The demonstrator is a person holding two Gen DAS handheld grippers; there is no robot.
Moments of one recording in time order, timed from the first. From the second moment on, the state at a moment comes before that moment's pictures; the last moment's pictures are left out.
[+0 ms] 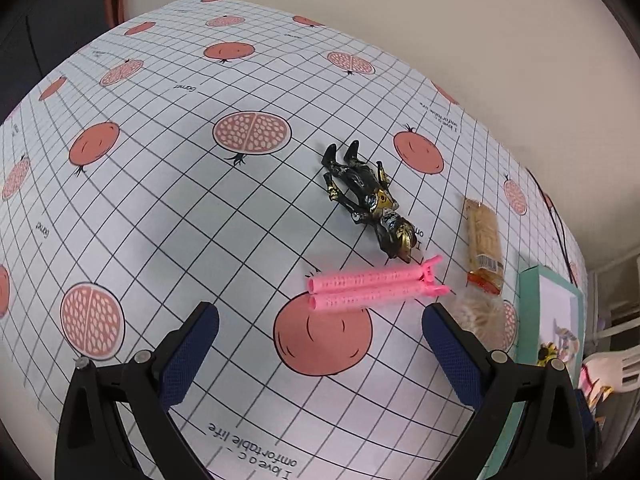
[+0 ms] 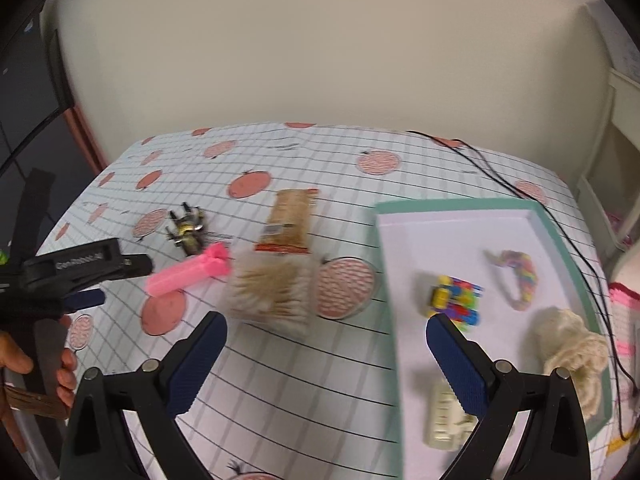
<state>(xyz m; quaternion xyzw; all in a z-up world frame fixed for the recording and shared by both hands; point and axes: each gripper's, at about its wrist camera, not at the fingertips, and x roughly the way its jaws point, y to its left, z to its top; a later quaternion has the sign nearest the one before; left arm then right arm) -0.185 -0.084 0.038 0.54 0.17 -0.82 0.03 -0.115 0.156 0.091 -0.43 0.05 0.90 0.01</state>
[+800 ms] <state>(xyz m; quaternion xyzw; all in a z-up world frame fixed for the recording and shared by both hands) -0.218 -0.050 0.022 0.51 0.06 -0.86 -0.05 -0.184 0.122 0.038 -0.49 0.05 0.87 -0.02</state>
